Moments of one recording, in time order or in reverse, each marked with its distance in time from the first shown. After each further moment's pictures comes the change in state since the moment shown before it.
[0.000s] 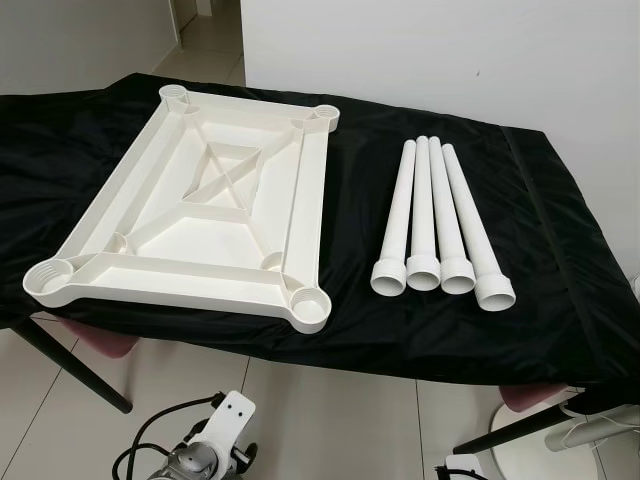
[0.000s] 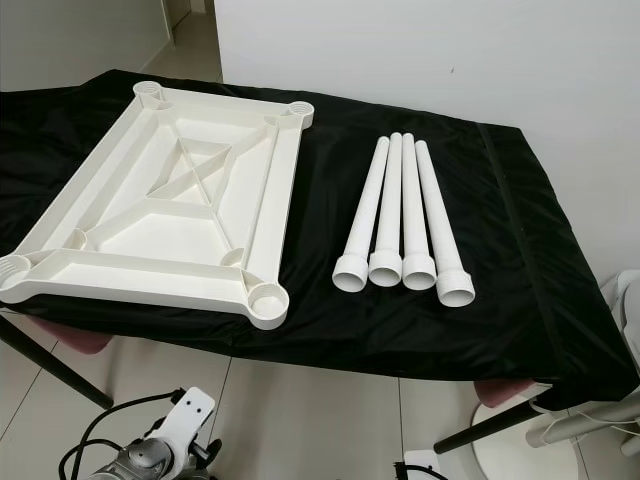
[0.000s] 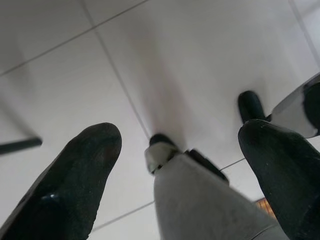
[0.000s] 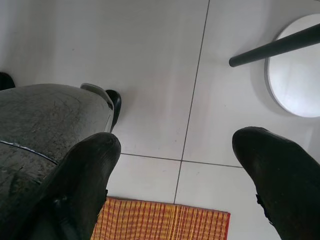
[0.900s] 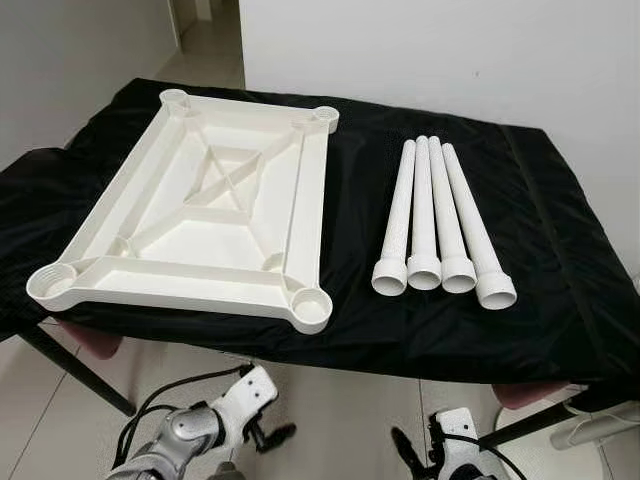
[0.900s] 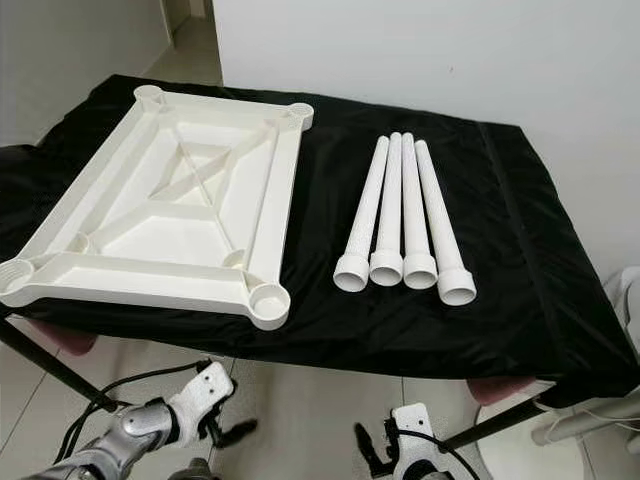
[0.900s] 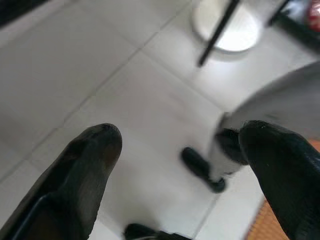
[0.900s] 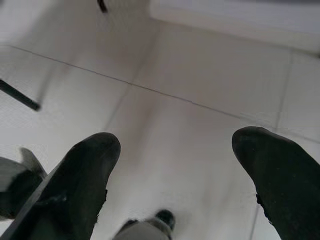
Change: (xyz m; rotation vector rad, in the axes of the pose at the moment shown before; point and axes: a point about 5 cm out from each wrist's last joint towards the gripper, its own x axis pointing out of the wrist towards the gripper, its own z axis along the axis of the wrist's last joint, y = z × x) left arm -0.018 0.007 0.043 0.249 -0.340 -0.480; right arm -0.014 0.002 0.068 -0.077 -0.539 0.302
